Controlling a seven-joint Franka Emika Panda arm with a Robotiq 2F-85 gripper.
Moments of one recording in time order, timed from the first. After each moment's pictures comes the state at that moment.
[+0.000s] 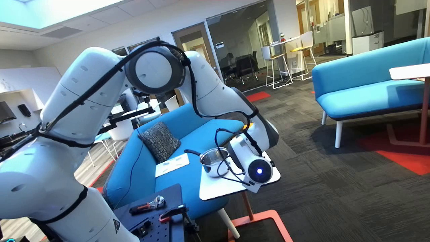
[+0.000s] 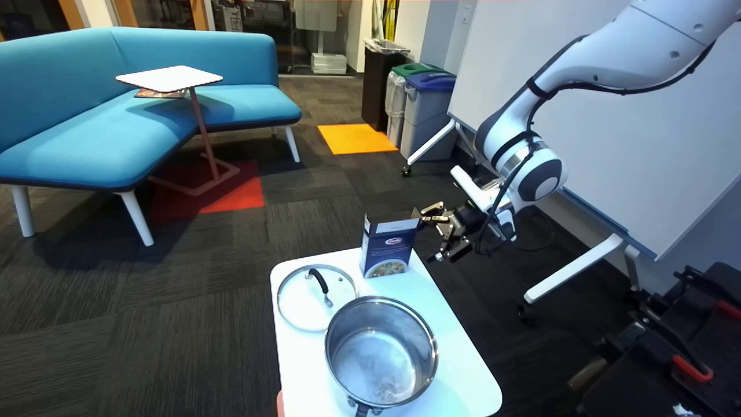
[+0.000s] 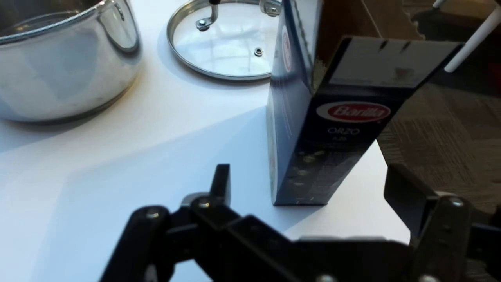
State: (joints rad) arm 0.09 0.91 0.08 -1.92 1.80 2.37 0.27
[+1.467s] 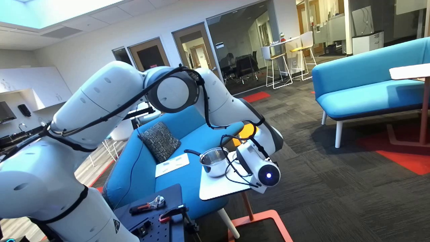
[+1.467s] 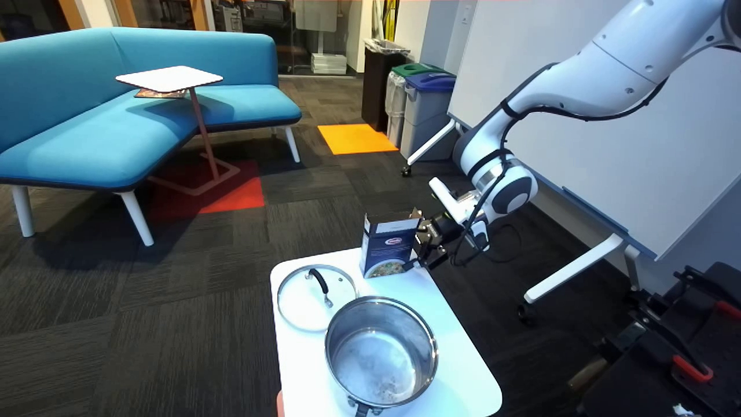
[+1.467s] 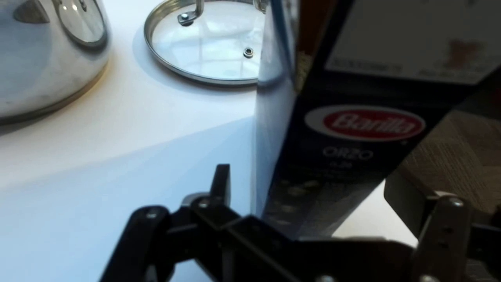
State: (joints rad) arm 0.11 1.08 0.10 -1.72 1.77 2.34 0.28
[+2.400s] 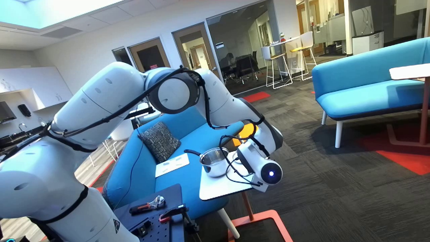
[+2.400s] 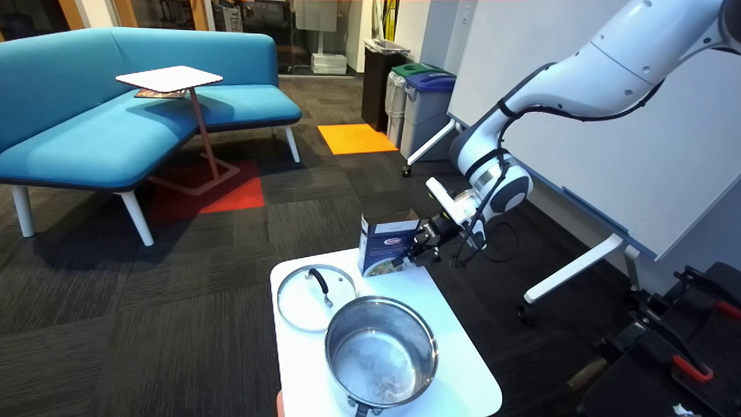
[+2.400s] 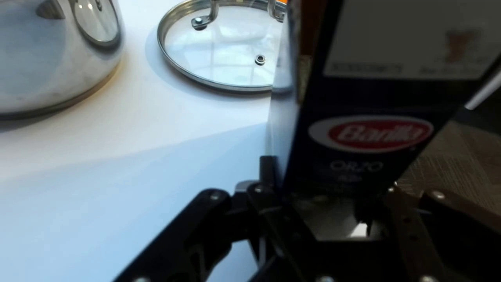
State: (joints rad) arm 0.12 1.09 0.10 -1.70 1.71 2.33 0.28
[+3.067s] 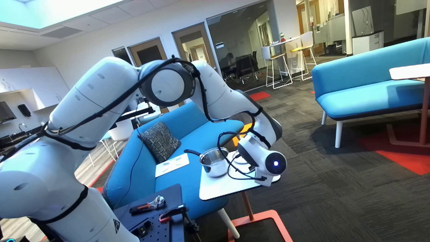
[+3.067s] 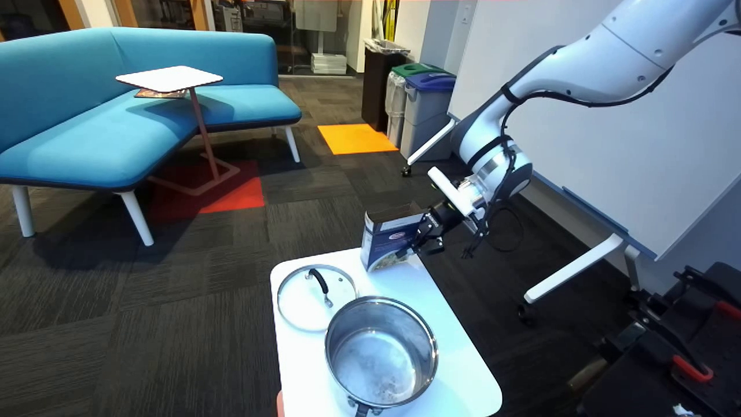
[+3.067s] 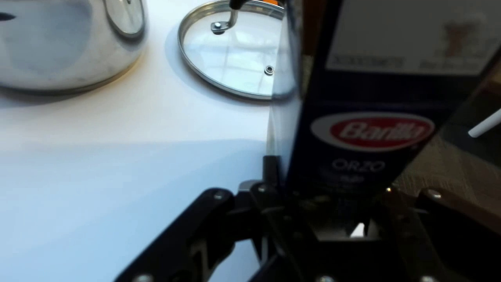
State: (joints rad) arm 0.11 1.02 0.09 -1.73 1.59 2.32 0.26
